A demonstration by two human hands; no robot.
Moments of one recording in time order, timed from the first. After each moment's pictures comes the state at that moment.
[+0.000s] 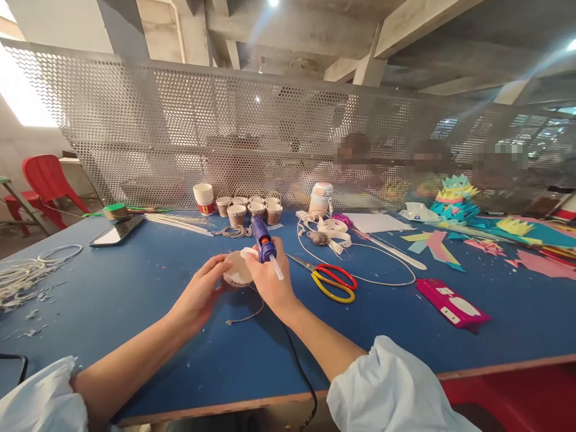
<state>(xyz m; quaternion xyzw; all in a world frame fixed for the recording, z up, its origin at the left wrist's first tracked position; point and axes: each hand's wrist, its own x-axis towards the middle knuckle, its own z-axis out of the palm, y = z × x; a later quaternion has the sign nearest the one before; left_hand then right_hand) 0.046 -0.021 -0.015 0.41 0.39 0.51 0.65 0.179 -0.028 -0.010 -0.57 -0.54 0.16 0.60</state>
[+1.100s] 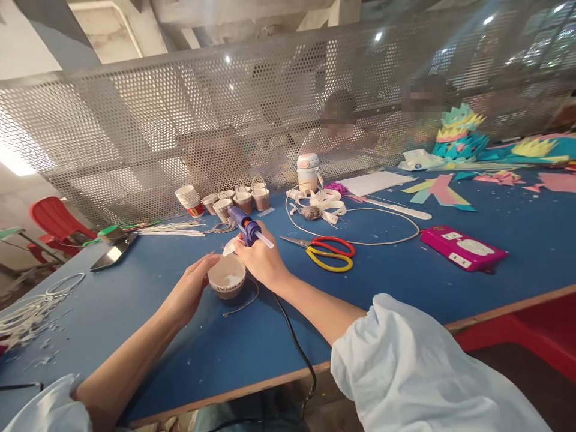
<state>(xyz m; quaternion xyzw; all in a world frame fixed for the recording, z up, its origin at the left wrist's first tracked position) 0.036 -0.002 -0.026 0.59 0.45 0.41 0.53 0.196 -0.008 -0.023 -0.54 -0.56 0.20 0.59</state>
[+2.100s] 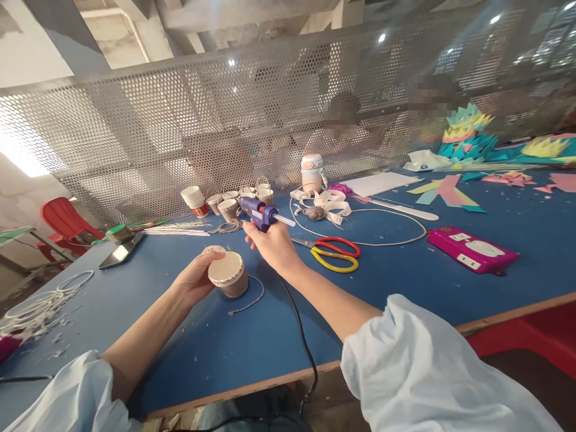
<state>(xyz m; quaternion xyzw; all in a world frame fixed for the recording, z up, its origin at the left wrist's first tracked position) 0.040 0.027 -0.024 0.43 0.40 0.42 0.69 0.209 -0.013 -0.004 -0.48 -0.54 0.28 0.63</state>
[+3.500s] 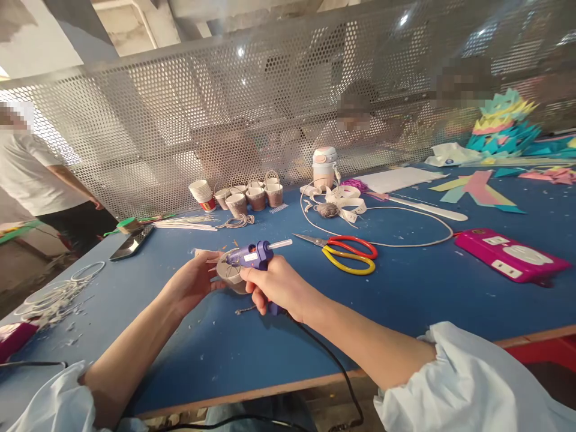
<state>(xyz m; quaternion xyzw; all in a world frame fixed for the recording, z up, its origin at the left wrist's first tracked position) 0.019 0.012 -0.016 0.43 0.47 0.39 0.67 0.191 -0.063 -0.005 -0.51 -0.49 0.58 0.41</state>
